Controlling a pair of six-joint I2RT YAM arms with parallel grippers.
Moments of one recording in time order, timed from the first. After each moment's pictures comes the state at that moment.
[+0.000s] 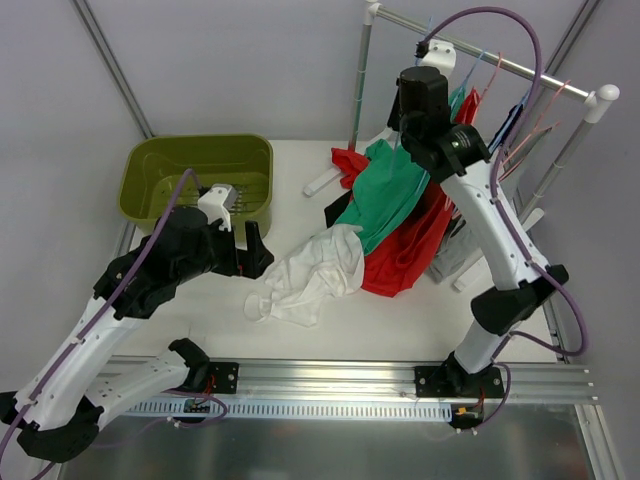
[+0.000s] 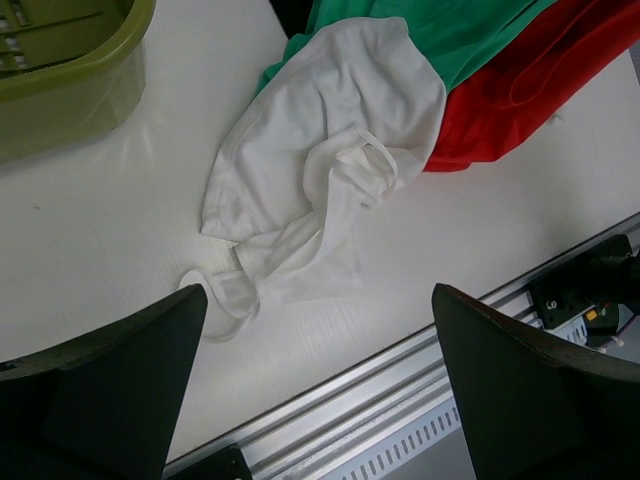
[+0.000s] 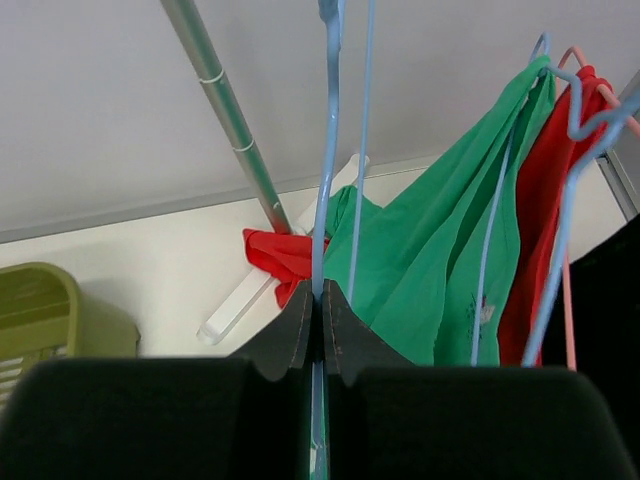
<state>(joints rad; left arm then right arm) -0.65 0.83 1.15 -0.90 -0.03 -0.43 0.57 1.66 2.08 -0.71 0.61 0.32</state>
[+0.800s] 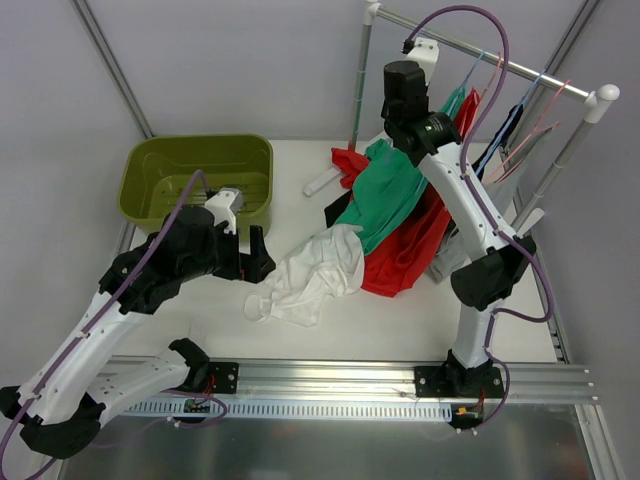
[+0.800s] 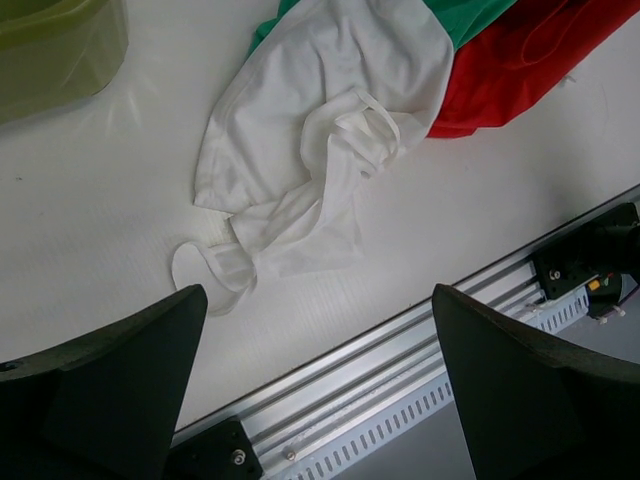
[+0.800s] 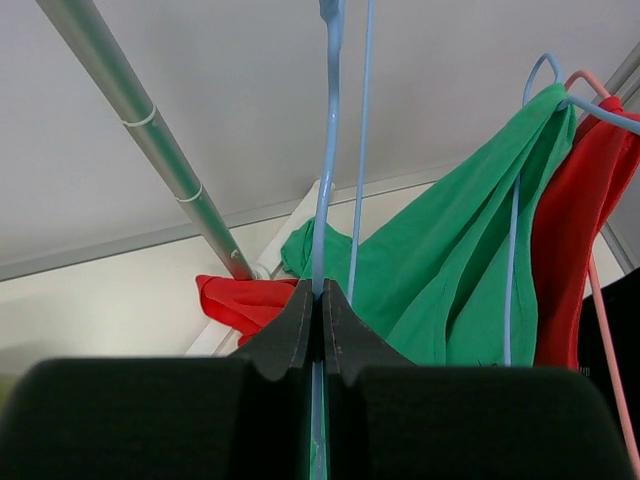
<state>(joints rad) -0.65 0.84 1.16 -0.96 0.00 -0.43 0.50 1.91 2.21 -0.61 0.67 0.26</state>
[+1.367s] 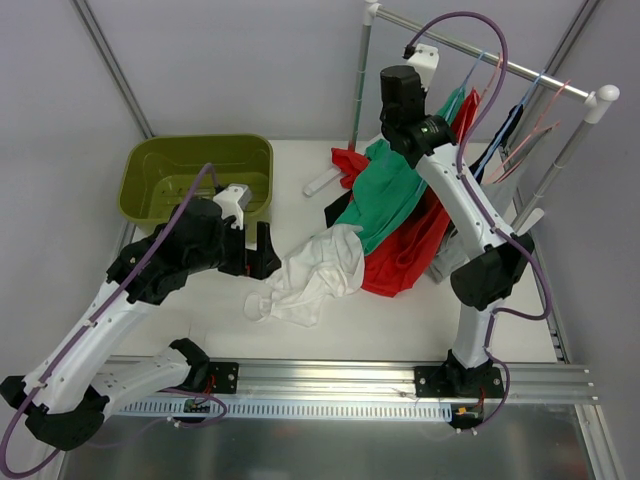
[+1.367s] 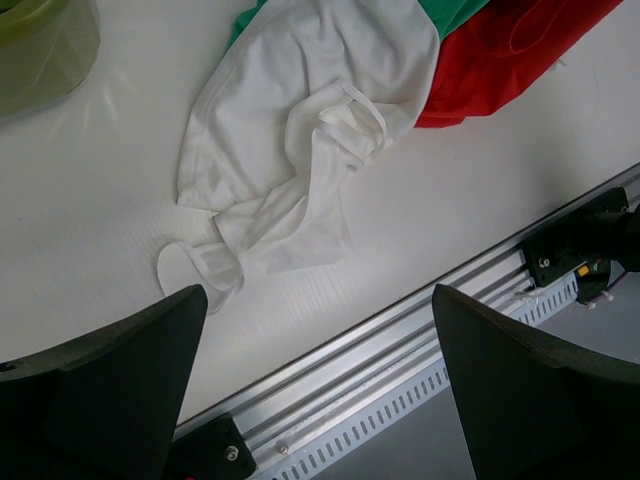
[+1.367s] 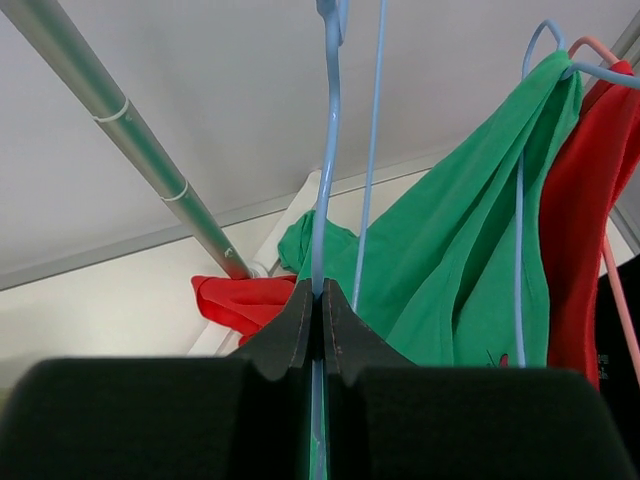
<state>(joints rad) -0.65 0.91 1.20 -0.97 0.05 -0.42 0.50 1.92 2.16 -0.60 0.70 0.32</state>
